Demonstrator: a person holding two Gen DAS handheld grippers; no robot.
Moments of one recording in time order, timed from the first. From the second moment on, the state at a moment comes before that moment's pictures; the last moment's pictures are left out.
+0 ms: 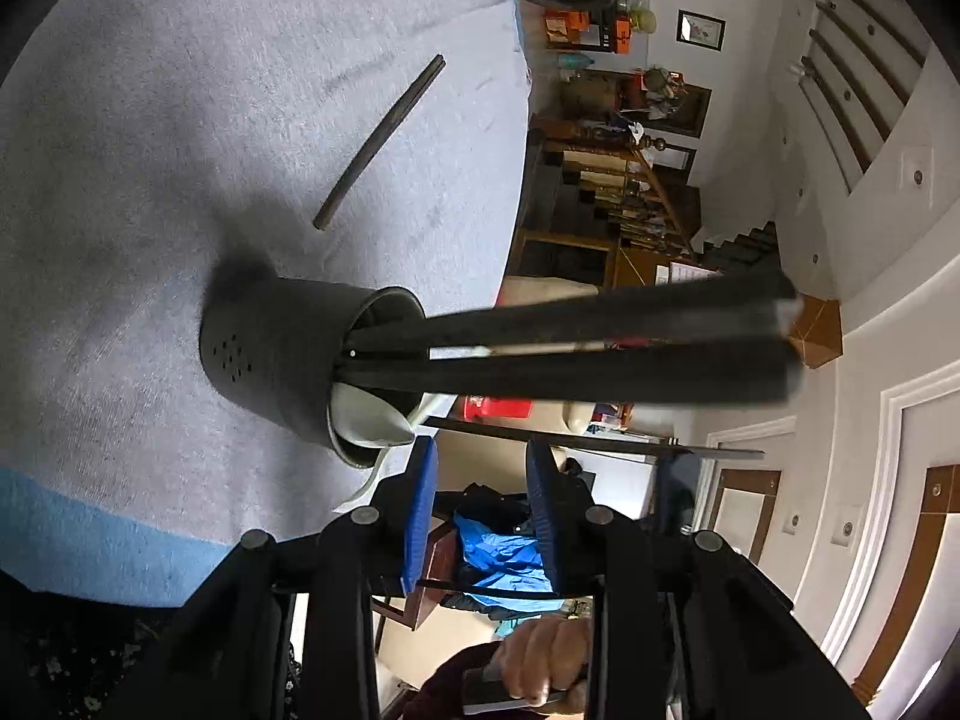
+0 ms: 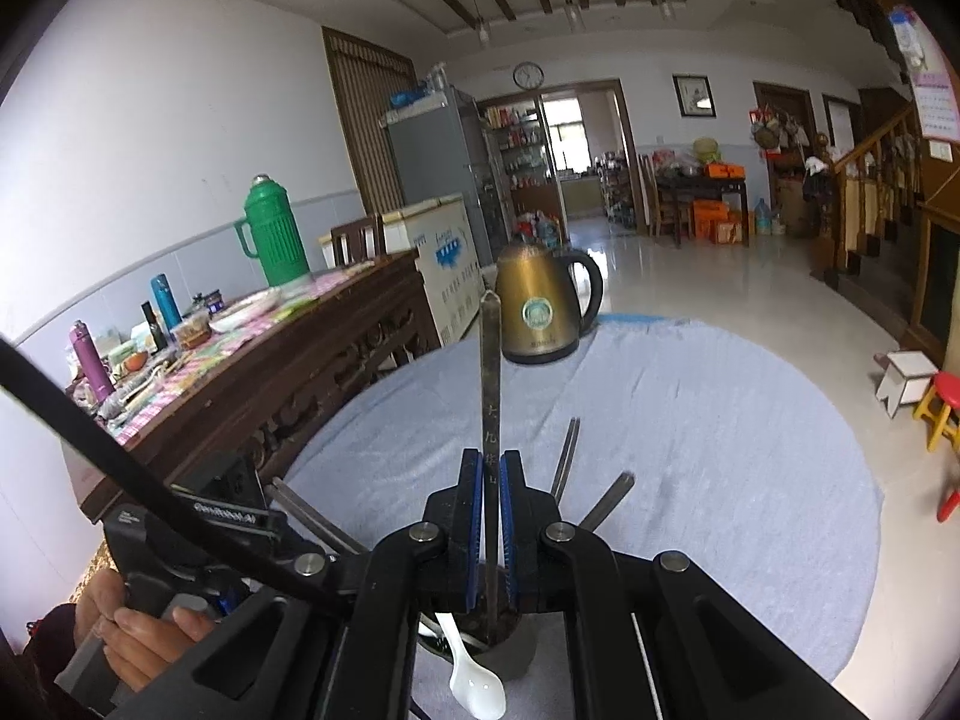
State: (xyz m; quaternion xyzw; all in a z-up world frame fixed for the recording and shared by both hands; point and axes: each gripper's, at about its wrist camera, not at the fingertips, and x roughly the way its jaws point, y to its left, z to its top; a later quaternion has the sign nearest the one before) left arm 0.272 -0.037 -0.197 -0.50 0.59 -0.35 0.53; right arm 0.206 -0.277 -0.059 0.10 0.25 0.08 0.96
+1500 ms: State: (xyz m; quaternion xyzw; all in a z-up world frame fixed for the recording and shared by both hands) left arm 0.263 -0.044 -0.160 -0.38 0.57 -0.39 0.62; right arm 0.228 -0.299 -0.108 0.18 0.32 0.10 0.93
